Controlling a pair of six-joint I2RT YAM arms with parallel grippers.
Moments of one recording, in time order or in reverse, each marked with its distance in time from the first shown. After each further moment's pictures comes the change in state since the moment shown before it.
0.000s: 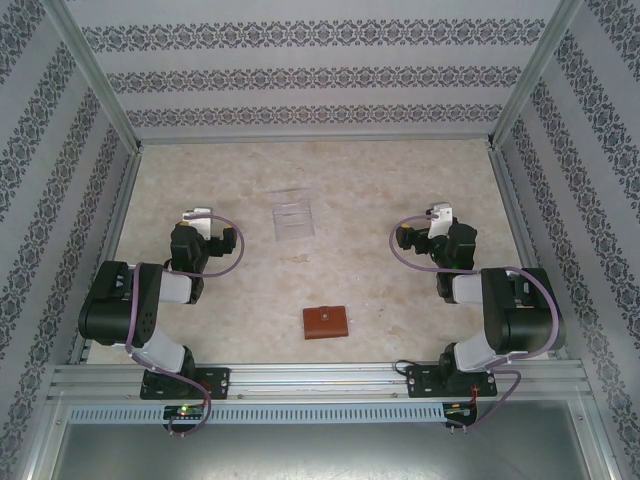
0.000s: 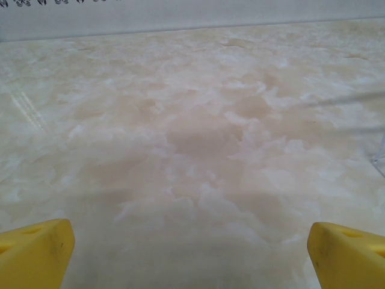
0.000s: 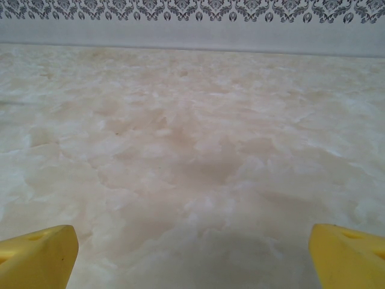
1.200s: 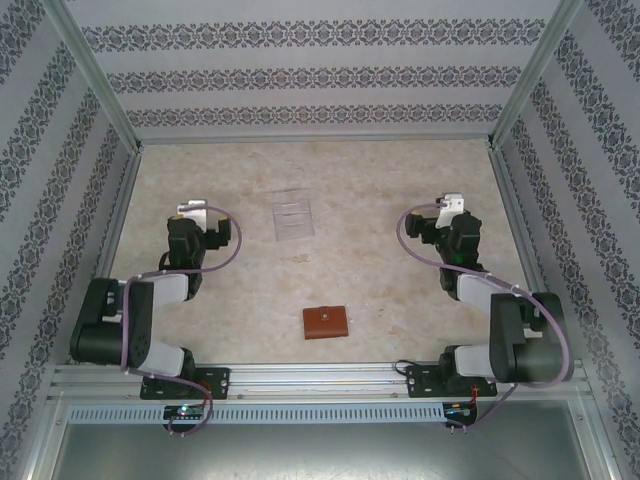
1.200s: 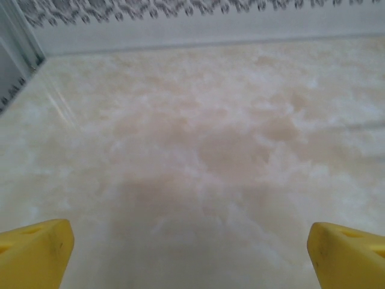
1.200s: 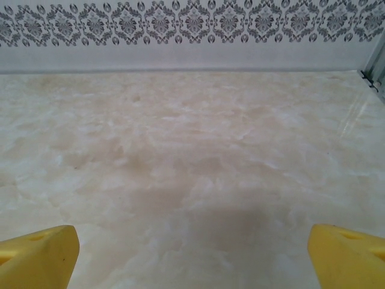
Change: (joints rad) left arm -0.027 -0.159 0.082 -0.232 -0.132 -0.005; right arm 0.023 -0.184 0.093 -0.283 0.188 0.051
